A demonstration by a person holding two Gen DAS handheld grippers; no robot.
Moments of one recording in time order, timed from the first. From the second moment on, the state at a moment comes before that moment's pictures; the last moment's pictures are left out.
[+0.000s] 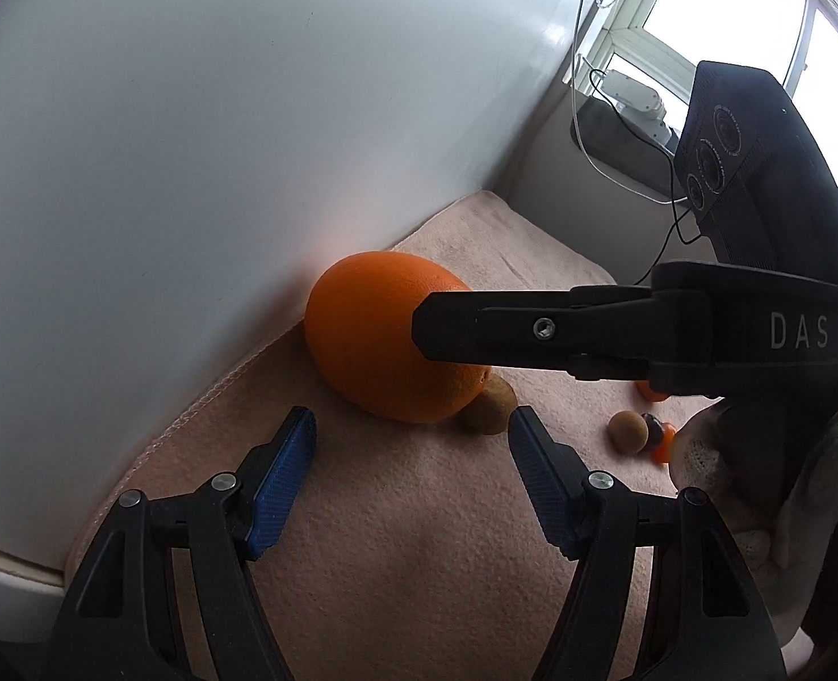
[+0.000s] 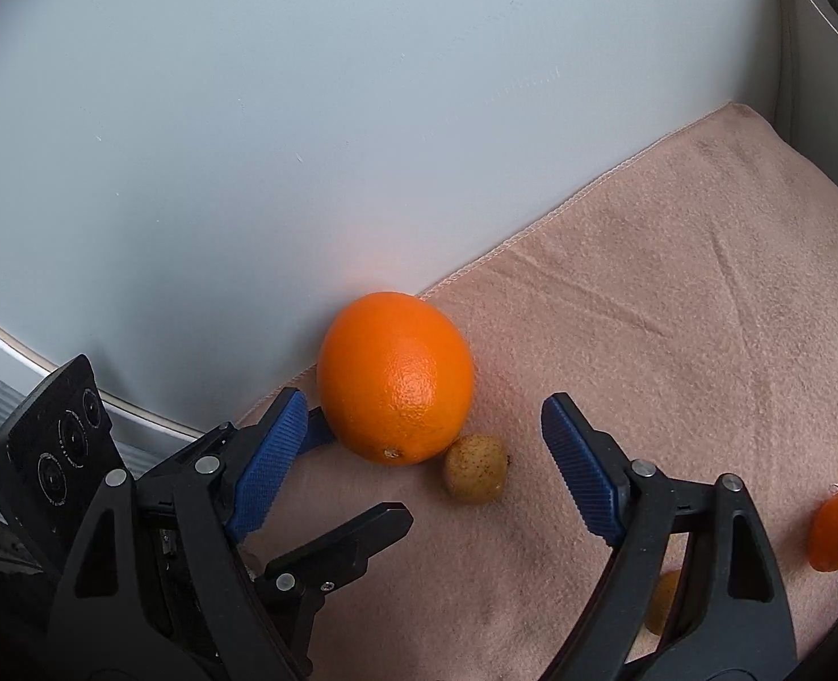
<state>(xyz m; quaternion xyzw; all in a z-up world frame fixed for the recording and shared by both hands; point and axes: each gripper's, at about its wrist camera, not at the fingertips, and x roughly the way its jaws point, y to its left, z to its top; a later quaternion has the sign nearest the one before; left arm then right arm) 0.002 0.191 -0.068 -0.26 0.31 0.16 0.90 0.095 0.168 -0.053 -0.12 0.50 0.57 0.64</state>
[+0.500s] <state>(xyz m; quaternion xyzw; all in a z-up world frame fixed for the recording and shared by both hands) 0.004 0.200 -0.069 -0.27 0.31 0.15 0.90 0.095 0.200 -0.074 -0.10 0.52 0.59 0.61</state>
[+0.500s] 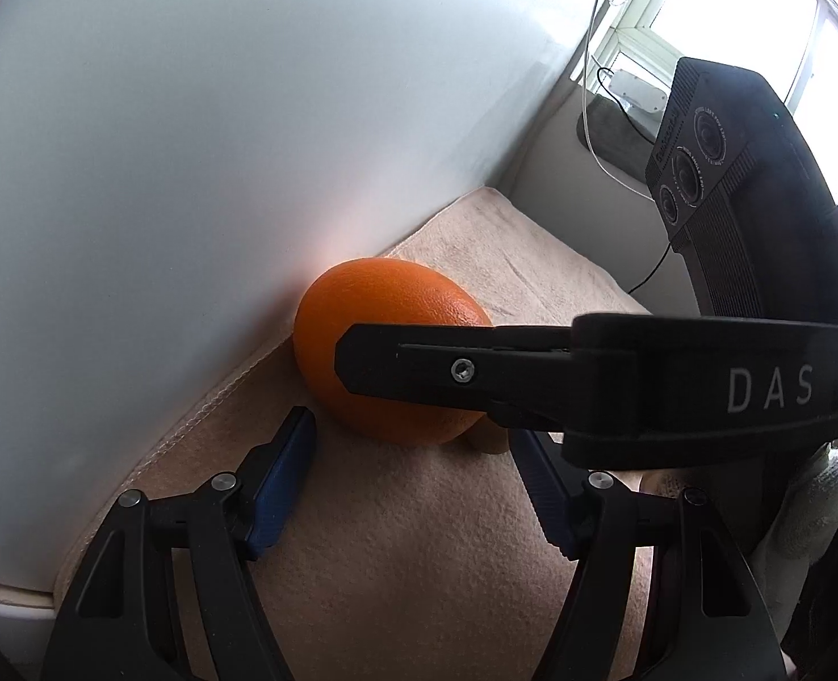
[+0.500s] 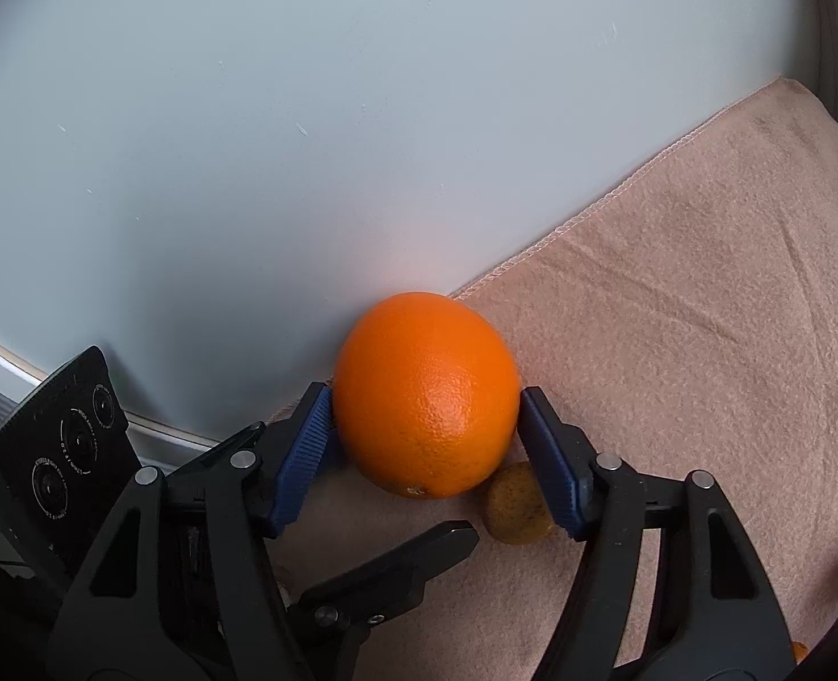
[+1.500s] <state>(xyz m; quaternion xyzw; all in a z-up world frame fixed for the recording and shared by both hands) -0.010 0.149 -0.034 -0.21 0.29 0.10 0.93 0.086 0.097 -0.041 -0.06 0.47 0.56 0.68</state>
